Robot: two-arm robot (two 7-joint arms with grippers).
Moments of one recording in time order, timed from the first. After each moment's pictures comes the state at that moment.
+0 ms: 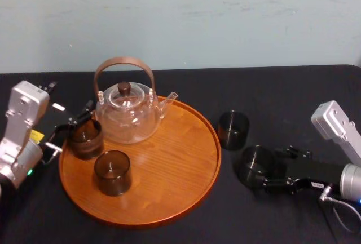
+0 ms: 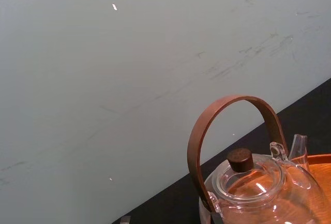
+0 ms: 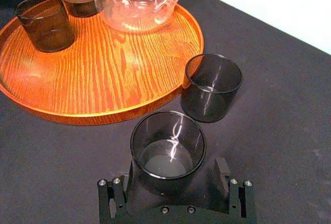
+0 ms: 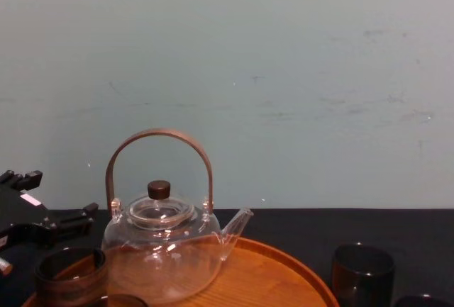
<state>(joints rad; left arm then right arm) -0.20 0.60 0.45 -1.41 -0.25 -0.12 0.03 0.09 0.75 -0.38 -1.61 0.40 0.28 0.55</state>
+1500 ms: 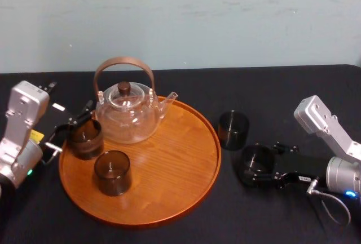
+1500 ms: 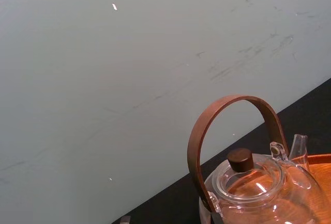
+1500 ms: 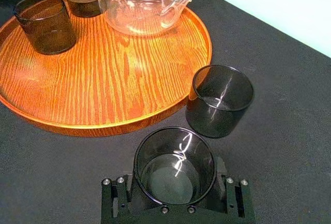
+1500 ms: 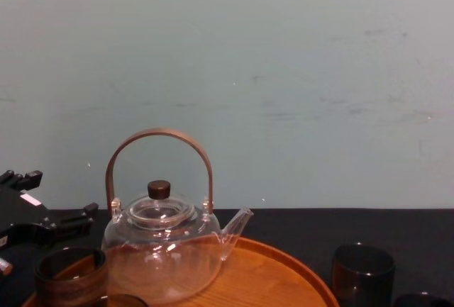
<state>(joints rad) -0.20 0.60 0.45 -1.41 -0.25 -0.12 0.03 0.17 0.72 -0.45 -1.57 0.37 0.30 0.56</state>
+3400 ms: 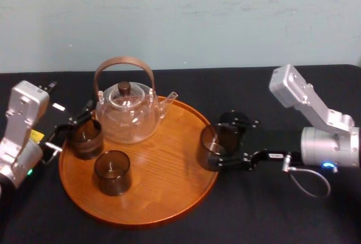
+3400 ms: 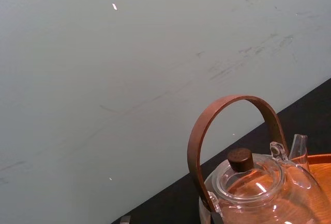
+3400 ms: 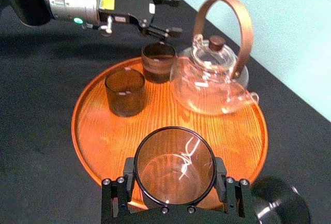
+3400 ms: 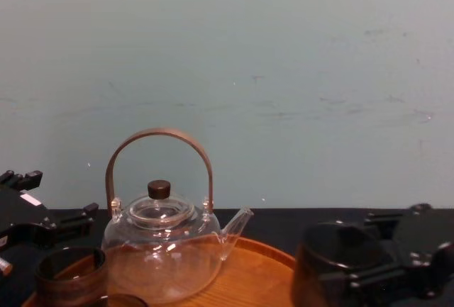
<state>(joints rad) -0.20 0.60 0.45 -1.41 -0.25 -0.12 0.03 0.37 0.72 -0.58 -1.62 0.43 0.26 0.72</state>
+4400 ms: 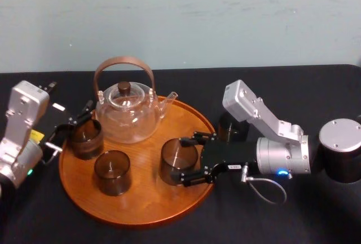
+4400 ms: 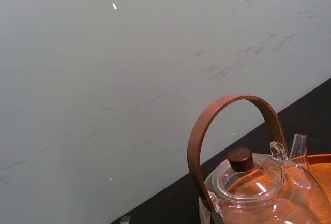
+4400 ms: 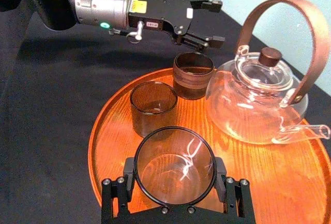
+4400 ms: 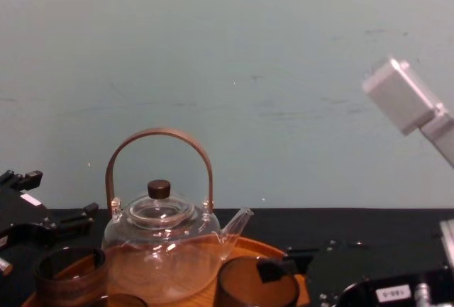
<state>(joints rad) -0.20 0.60 0.45 -1.41 -0.25 -0.12 0.03 0.46 0.57 -0.73 -1.47 0.40 0.19 0.75</state>
